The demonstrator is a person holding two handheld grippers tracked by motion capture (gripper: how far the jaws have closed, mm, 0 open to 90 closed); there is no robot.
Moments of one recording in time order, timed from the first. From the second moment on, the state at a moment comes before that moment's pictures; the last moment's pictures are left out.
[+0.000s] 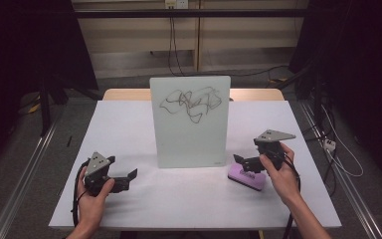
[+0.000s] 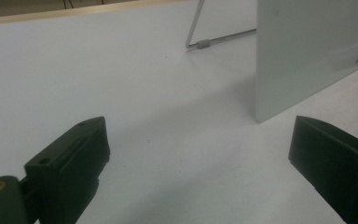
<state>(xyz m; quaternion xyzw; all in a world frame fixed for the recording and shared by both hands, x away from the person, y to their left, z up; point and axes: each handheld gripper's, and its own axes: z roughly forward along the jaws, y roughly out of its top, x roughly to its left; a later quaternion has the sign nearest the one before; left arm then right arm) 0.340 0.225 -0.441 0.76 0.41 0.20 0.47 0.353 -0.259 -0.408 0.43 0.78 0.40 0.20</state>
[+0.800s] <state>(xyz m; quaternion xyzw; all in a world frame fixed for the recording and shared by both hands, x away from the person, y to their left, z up) 0.341 0.224 -0.442 0.77 0.40 0.19 0.46 0.353 -0.260 -0.416 0.39 0.84 0.36 0.13</state>
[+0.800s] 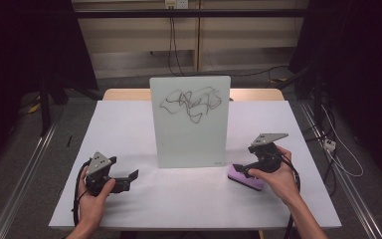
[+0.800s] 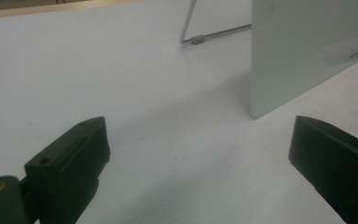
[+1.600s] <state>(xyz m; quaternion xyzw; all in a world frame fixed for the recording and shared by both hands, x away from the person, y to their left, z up) 0.341 0.223 -0.444 0.77 0.40 0.18 0.46 0.349 -0.263 -0.420 0.35 0.88 0.30 0.09</state>
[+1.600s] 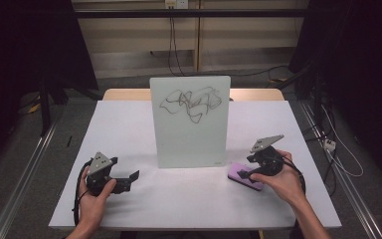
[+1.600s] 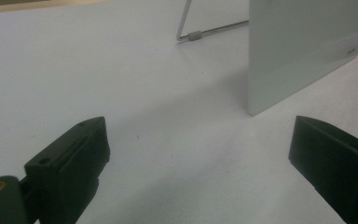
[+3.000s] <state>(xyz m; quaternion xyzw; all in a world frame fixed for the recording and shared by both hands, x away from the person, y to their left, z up) 0.342 0.223 -0.445 0.77 0.40 0.18 0.46 0.345 -0.255 -0.431 0.31 0.92 0.23 0.06</state>
